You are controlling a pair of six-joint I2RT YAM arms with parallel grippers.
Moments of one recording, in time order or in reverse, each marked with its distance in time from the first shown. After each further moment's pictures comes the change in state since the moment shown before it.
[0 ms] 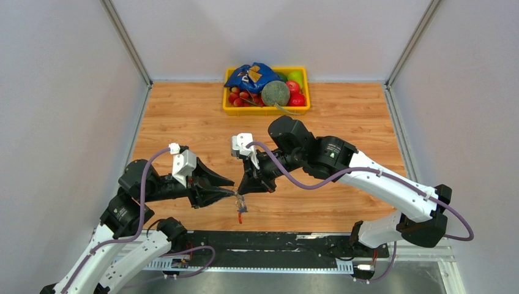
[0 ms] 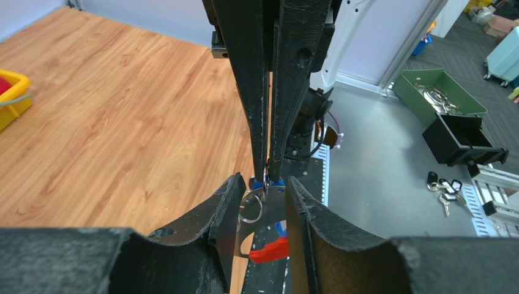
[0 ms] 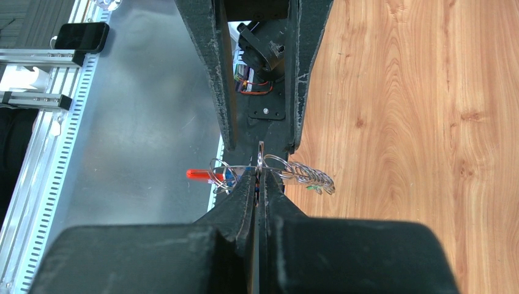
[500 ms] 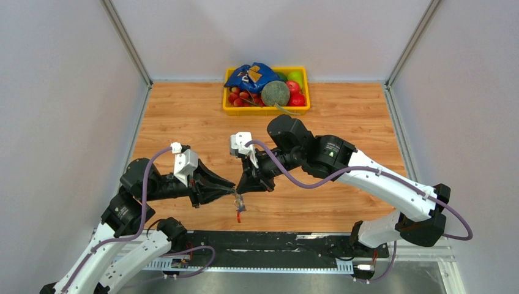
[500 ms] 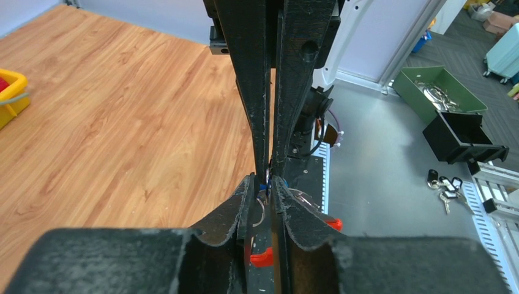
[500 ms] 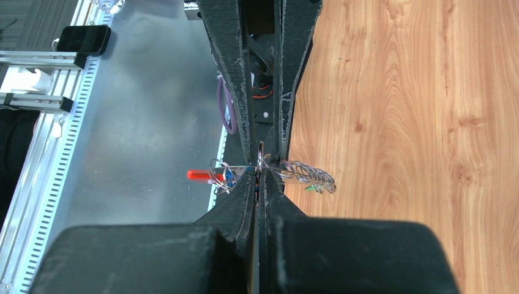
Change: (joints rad) left arm 0.000 0.012 0.000 0.001 0.007 0.007; right arm 0.001 0.013 0.021 0.000 -0.005 0.000
